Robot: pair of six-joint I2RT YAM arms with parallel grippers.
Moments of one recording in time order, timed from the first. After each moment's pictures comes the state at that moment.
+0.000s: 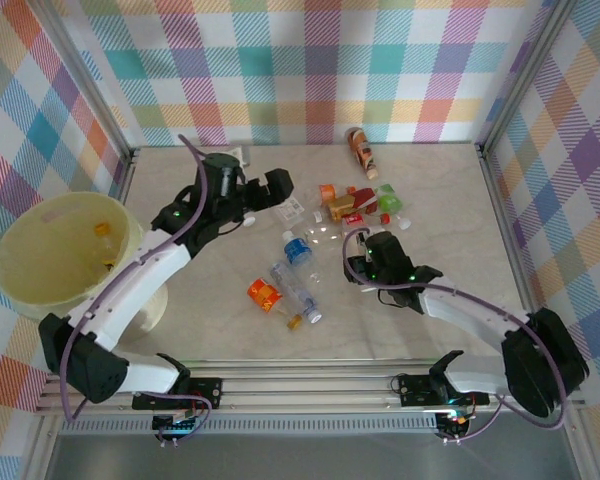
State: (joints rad) left arm -0.55 1.36 1.34 -0.47 0.01 -0.69; right arm 0.63 1.21 0.63 -0.17 0.12 0.34
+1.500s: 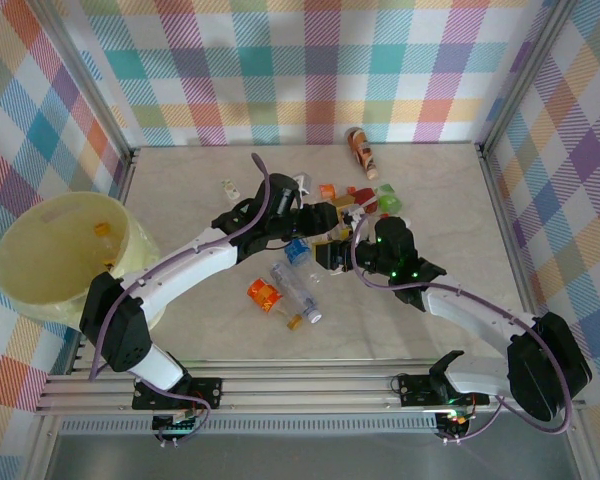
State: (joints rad) left arm -0.74 1.56 1.31 -0.32 0.17 -0.80; right arm 0.63 1.21 0.67 0.21 -0.38 0.35
